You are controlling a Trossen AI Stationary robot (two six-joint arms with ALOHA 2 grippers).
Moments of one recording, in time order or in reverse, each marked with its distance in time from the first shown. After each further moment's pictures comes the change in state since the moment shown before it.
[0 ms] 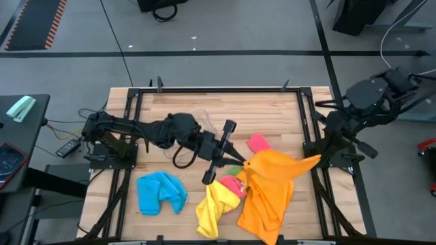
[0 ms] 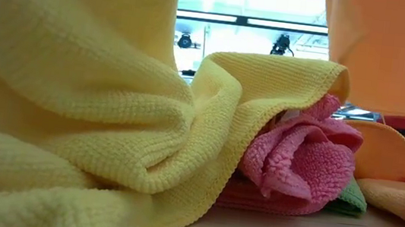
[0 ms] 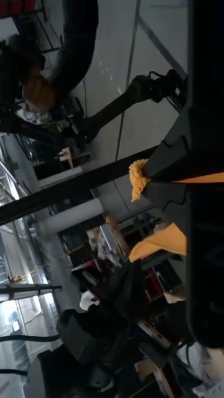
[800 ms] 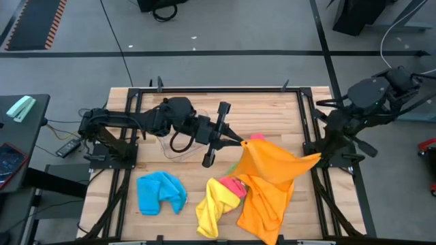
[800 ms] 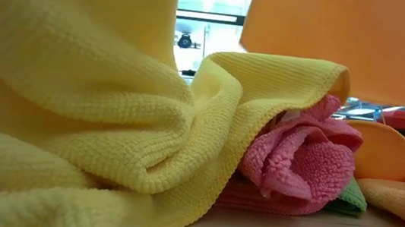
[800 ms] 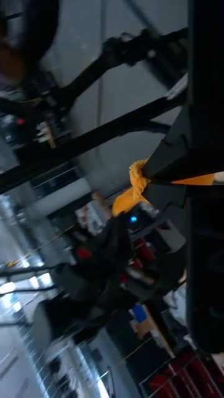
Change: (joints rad) left arm 0.113 -0.054 0.002 -0.057 0.031 0.102; right arm 0.000 -0.017 0.006 -0.022 0.035 -0.022
